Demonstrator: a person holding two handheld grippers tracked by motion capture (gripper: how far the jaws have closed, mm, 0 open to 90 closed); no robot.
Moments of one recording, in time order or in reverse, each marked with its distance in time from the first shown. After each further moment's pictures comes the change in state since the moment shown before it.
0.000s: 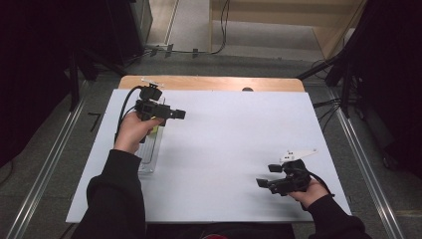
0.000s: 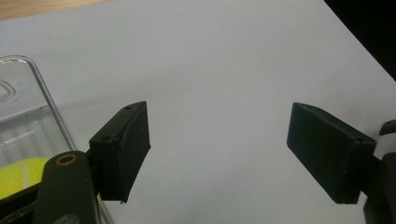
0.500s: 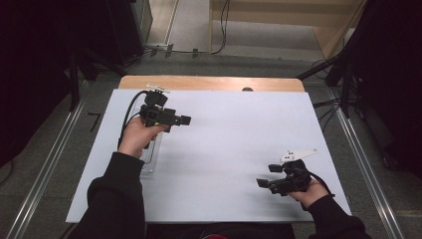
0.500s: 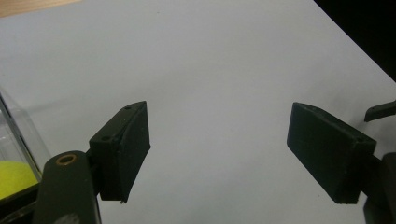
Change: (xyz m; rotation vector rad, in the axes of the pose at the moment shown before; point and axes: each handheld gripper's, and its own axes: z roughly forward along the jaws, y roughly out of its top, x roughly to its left) left arm -0.021 -0.011 0.003 -0.004 -0.024 0.055; right arm 0.000 0.000 0.000 -0.002 -0.002 -0.001
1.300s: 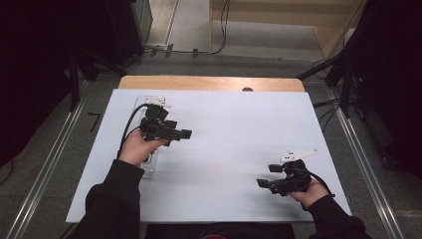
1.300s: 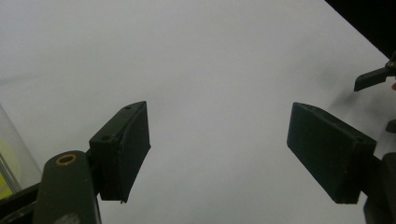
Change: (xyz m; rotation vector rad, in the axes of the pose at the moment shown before) left arm -0.013 -0.033 0.001 0.013 -0.018 0.042; right arm 0.000 0.000 0.000 -0.001 0.000 -0.003
